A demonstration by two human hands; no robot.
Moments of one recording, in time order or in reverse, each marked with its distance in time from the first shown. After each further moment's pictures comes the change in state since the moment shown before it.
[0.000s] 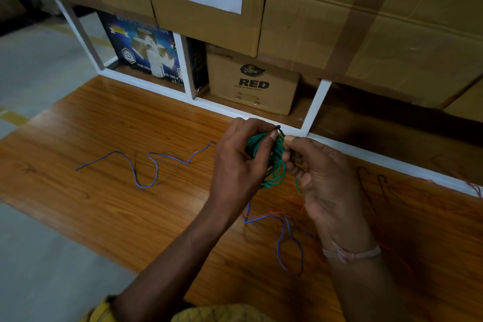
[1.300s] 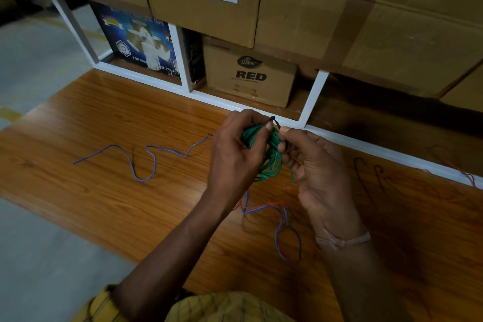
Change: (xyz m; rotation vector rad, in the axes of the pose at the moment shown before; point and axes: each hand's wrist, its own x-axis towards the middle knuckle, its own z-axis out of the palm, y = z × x) left_hand -0.002 -0.006 0.000 -0.062 -0.025 -0.096; right_hand -0.001 0.006 0.003 -0.021 0.042 0.005
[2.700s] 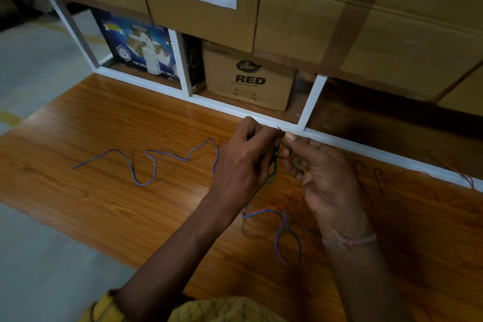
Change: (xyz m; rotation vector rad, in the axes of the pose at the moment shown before) left_hand -0.003 0.006 -0.003 0.405 -0.129 0.299; right_hand 0.007 0.000 -0.014 0.049 -0.014 0.088
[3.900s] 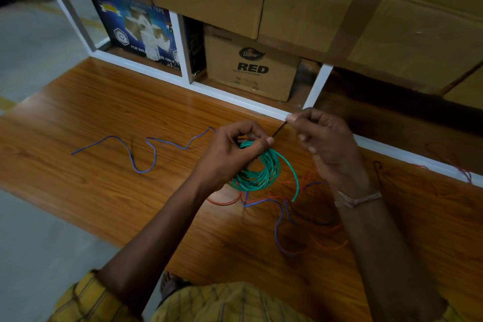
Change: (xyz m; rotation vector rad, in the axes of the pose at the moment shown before) left_hand -0.006 -0.035 -0.008 -0.700 -0.262 -0.478; right_hand 0.048 -0.003 -0.015 -0.294 -0.176 -0.211
